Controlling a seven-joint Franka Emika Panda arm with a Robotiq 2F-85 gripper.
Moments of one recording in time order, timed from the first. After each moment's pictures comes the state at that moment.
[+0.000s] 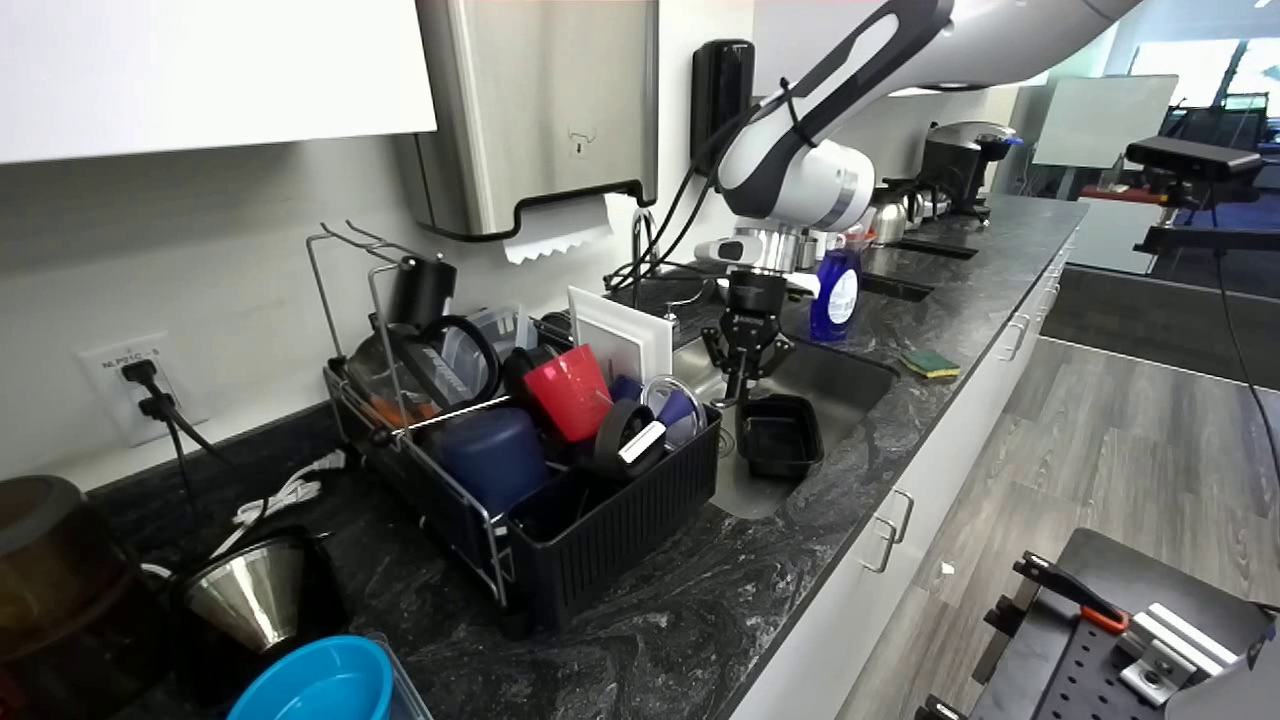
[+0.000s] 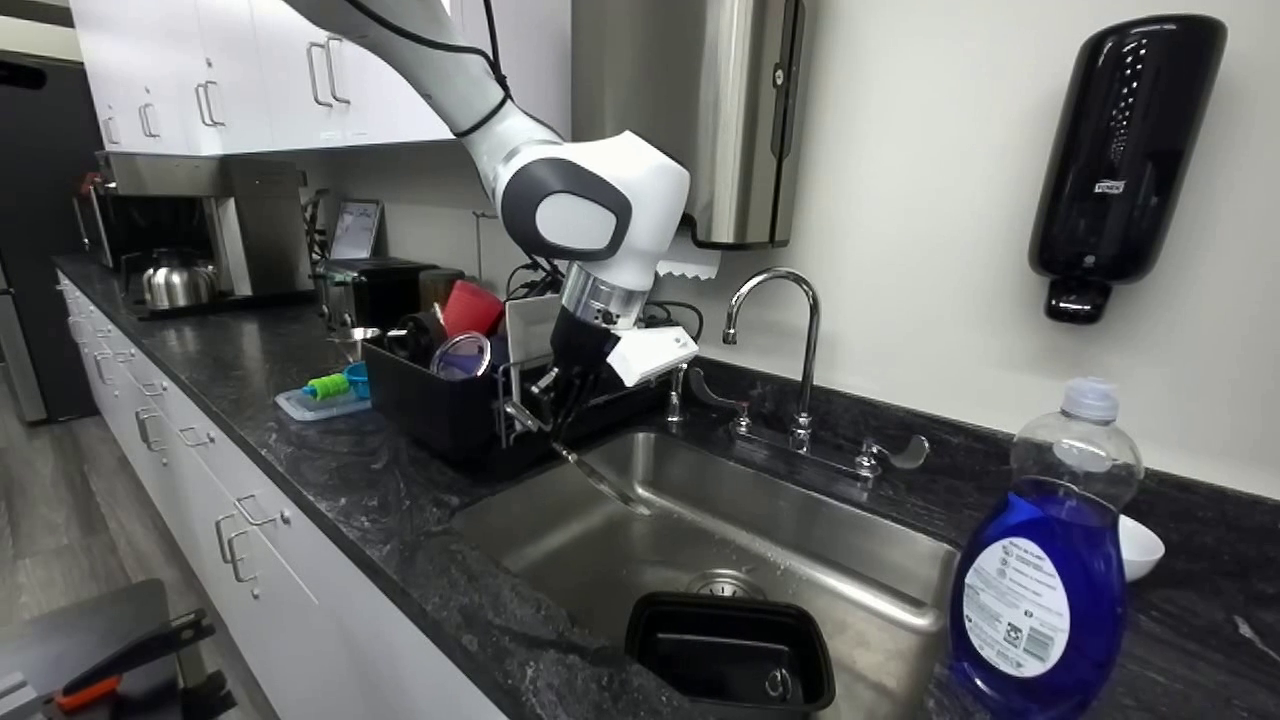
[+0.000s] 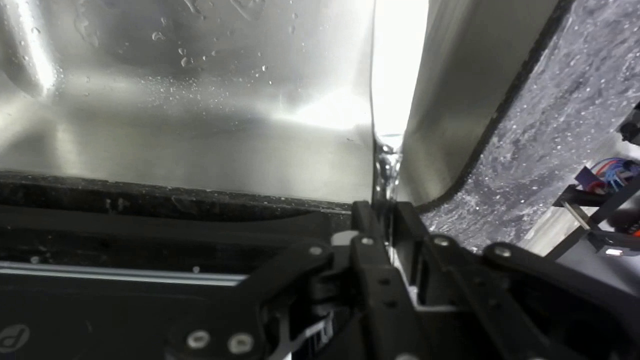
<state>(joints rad) -0.19 0.33 0.12 -2.03 0.35 2.16 -2.17</state>
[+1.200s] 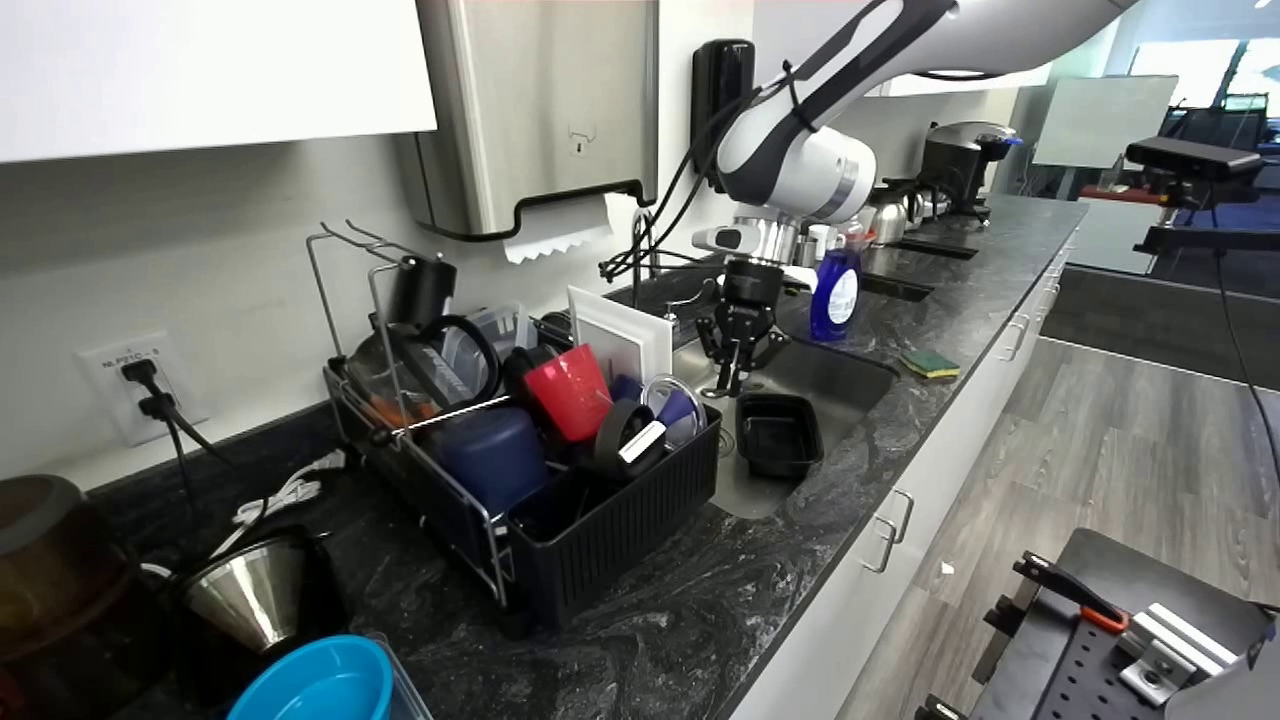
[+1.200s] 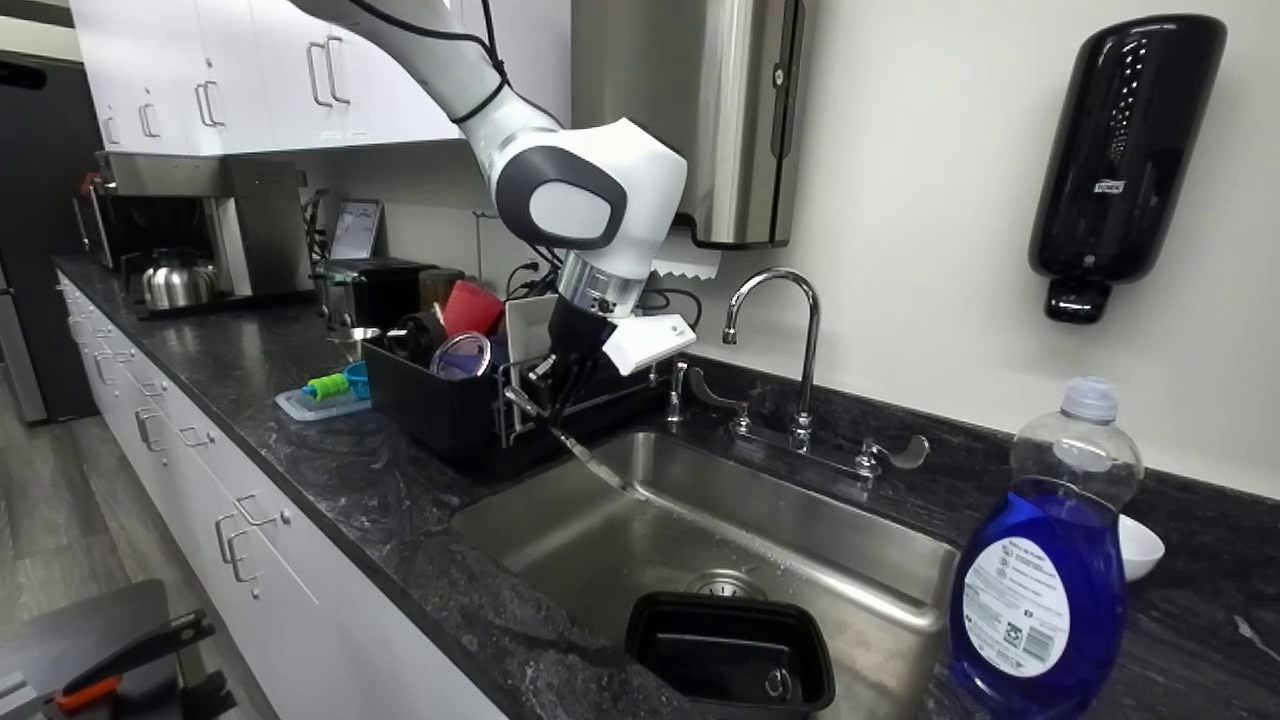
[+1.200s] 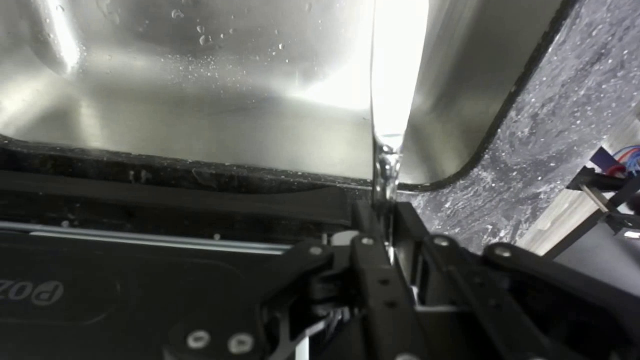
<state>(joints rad) -0.17 0.31 0.11 -2.03 0.40 2.16 -2.19</state>
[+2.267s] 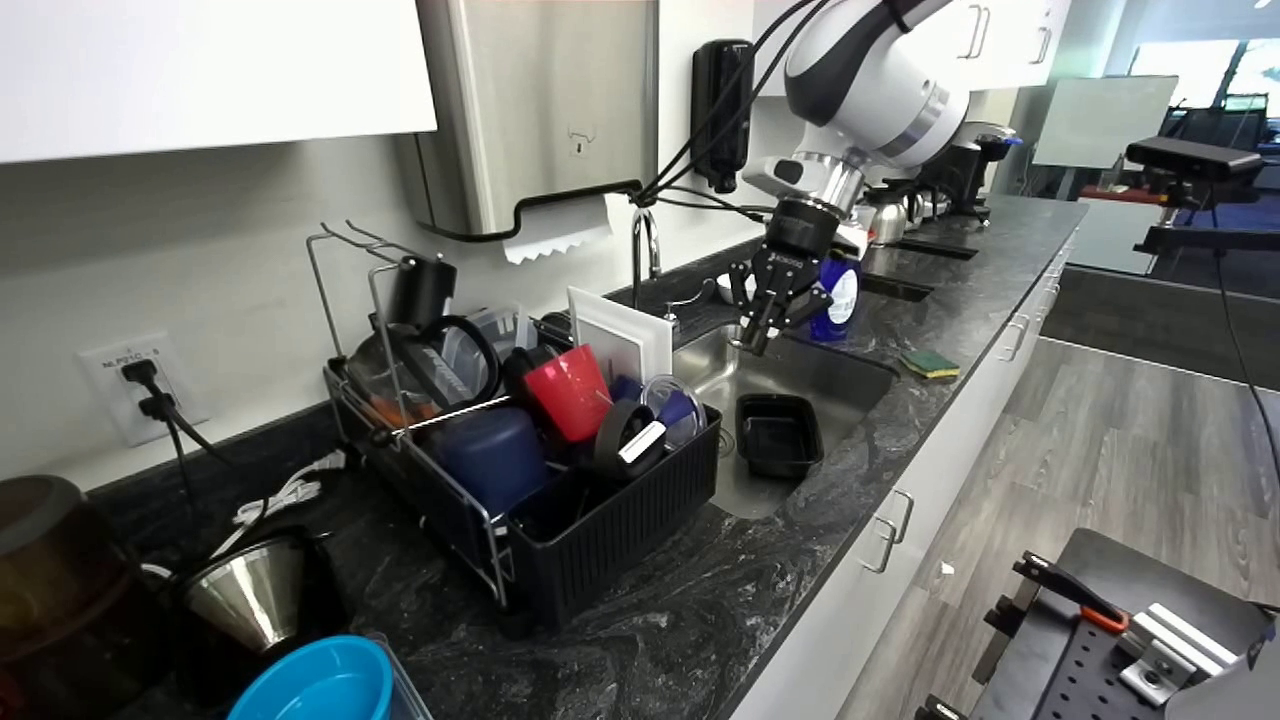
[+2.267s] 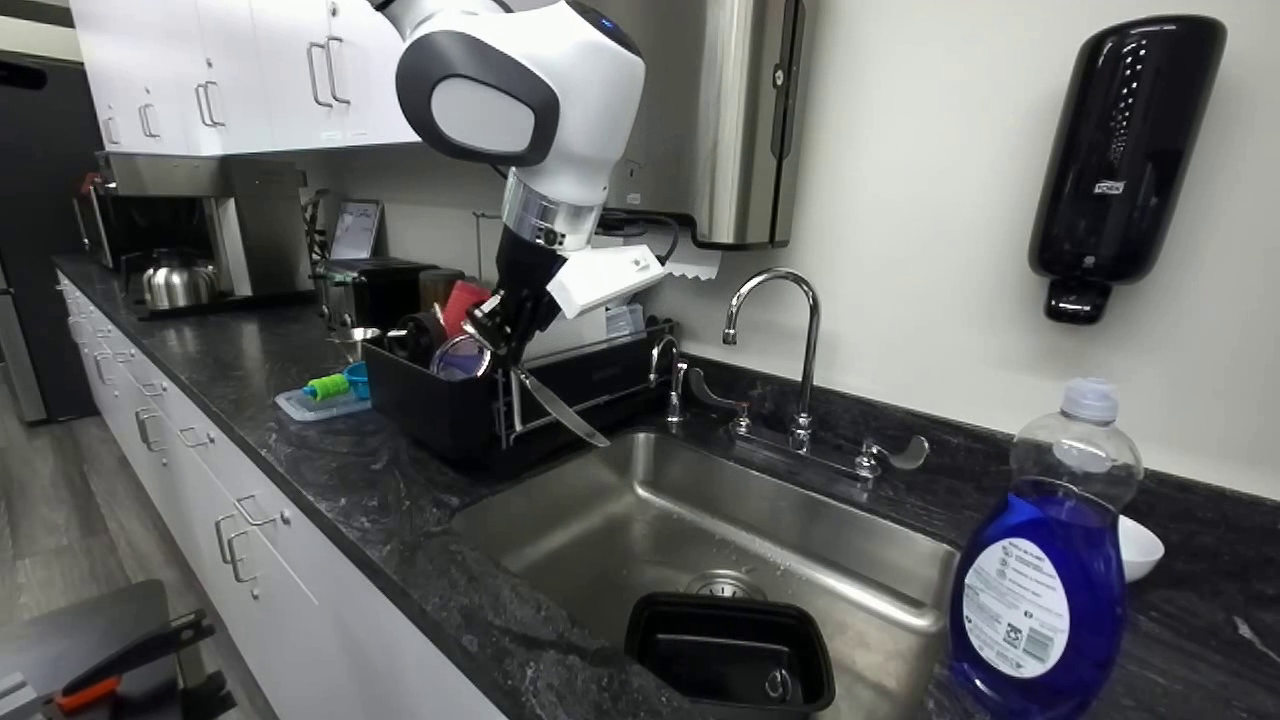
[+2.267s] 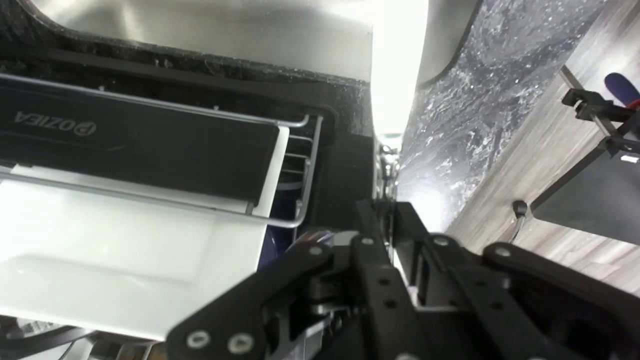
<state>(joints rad) -0.14 0.00 0.04 -2.24 0.60 2.11 -2.30</state>
